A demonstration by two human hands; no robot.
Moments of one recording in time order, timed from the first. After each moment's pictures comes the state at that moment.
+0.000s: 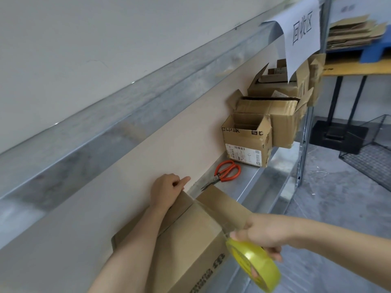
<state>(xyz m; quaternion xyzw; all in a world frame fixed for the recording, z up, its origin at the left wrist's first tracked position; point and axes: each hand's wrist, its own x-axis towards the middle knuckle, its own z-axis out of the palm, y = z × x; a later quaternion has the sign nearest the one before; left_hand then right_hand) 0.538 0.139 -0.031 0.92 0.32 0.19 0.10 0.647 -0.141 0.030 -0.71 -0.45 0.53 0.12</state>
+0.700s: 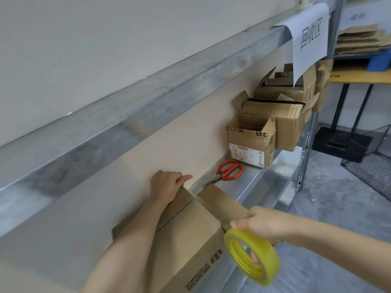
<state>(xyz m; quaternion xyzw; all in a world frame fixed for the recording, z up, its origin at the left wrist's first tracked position) 0.530 0.143 -0.029 0.94 0.27 0.20 -0.06 0.643 -0.144 0.033 -0.76 -0.39 0.48 0.22</state>
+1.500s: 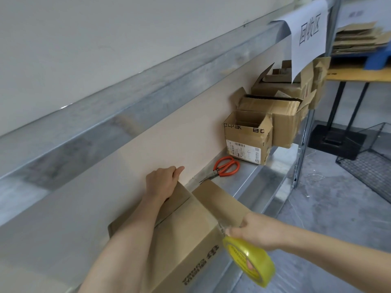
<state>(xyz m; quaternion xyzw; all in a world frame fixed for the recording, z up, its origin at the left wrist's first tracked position) 0.531 0.135 -0.023 0.92 0.37 0.12 -0.08 0.634 -0.143 0.002 -0.80 -0.42 0.42 0.13</state>
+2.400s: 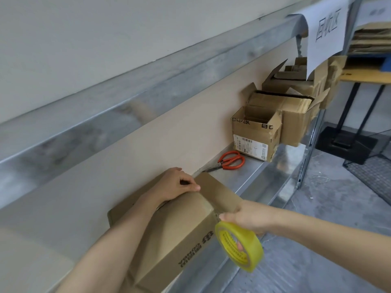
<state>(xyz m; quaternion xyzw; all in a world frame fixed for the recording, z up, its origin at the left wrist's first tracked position) 0.506 0.096 -0.001 0.93 0.20 0.04 0.29 0.634 -0.120 -0.010 -0.76 -0.39 0.49 0.19</state>
